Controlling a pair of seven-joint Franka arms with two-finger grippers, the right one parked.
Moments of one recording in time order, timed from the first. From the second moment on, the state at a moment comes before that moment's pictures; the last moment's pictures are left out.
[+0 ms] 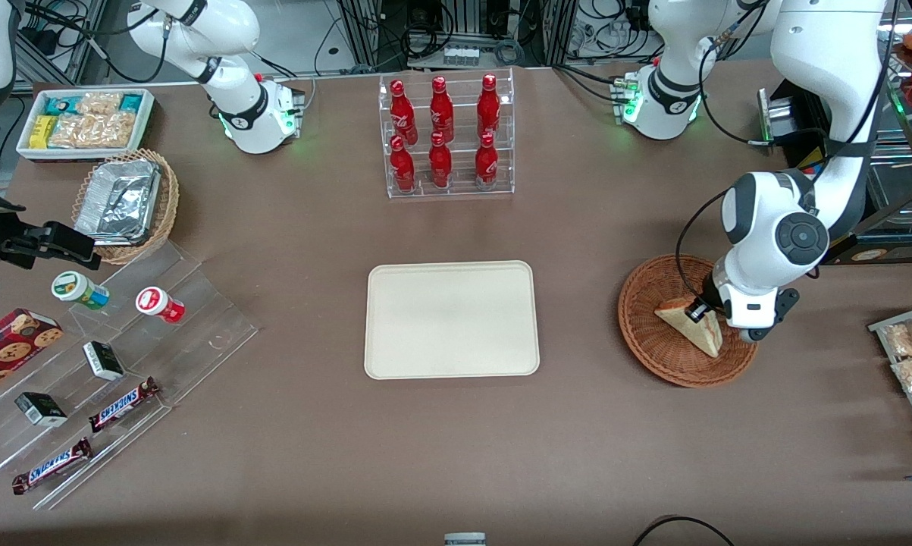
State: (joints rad) arm -0.09 0.27 0.00 -2.14 0.02 2.38 -0.83
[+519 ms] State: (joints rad) arm -0.22 0.23 -0.02 -1.88 0.09 1.94 -0.83
